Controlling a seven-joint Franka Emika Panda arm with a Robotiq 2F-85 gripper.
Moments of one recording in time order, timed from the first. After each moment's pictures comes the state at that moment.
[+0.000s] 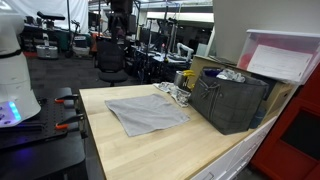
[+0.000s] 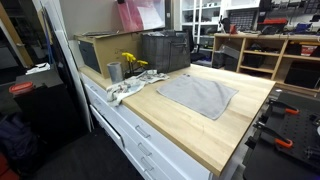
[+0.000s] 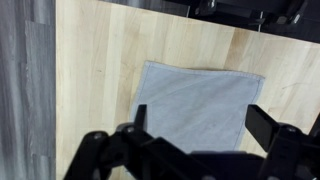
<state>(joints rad) -0.10 -0.61 -0.27 -2.52 -0.22 1.94 -0.42</state>
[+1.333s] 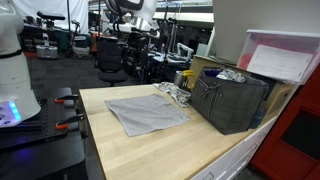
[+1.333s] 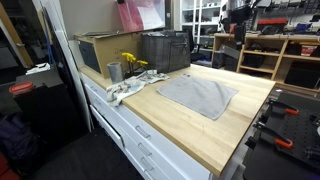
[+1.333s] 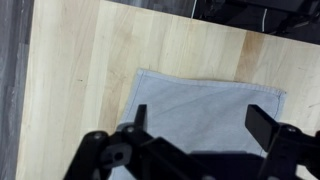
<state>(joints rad) -0.08 -0.21 -0.22 -2.44 -0.20 2.07 -0.37</state>
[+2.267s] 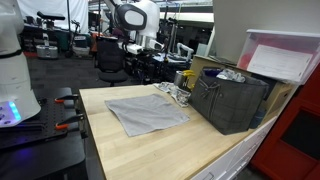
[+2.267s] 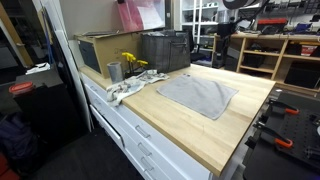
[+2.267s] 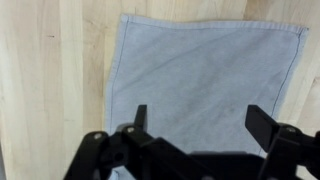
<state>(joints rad) -0.08 -0.02 -0.18 -2.42 -0.05 2.40 -0.35</state>
